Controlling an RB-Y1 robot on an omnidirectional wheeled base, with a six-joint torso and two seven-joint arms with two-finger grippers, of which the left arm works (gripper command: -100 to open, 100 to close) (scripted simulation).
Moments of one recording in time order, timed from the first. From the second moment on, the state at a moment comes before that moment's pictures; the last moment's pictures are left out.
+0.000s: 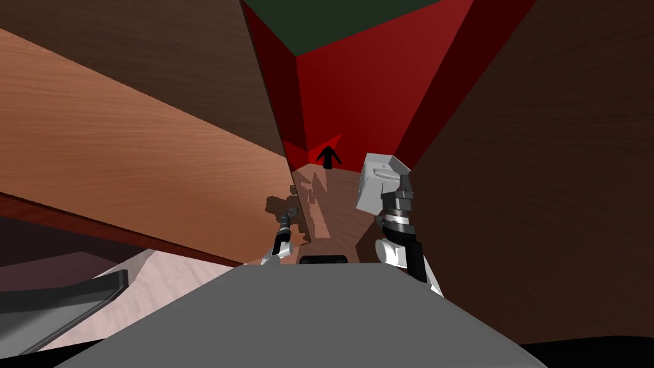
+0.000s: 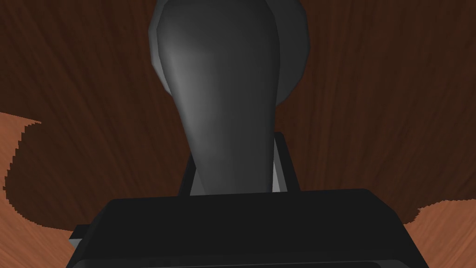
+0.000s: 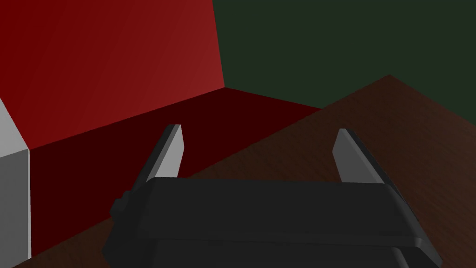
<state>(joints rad) -0.17 0.02 0.22 -0.61 0.14 -0.80 -0.14</state>
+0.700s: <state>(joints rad) -0.16 0.00 0.27 -0.63 0.17 -0.79 -0.20</state>
